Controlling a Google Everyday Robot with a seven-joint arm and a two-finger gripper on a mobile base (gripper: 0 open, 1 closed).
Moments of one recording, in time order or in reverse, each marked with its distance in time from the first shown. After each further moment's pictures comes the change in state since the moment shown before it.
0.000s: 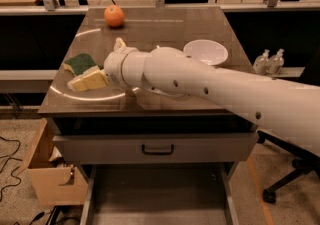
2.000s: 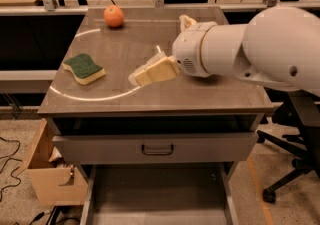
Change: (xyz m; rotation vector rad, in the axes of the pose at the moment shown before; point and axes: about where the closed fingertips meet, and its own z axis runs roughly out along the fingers) arm -0.025 -0.052 -0.190 0.108 0.145 -0.111
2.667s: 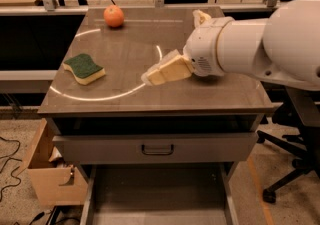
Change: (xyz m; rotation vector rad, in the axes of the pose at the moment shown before) arm 0.002 -0.009 -0.027 0.037 0.040 -0.037
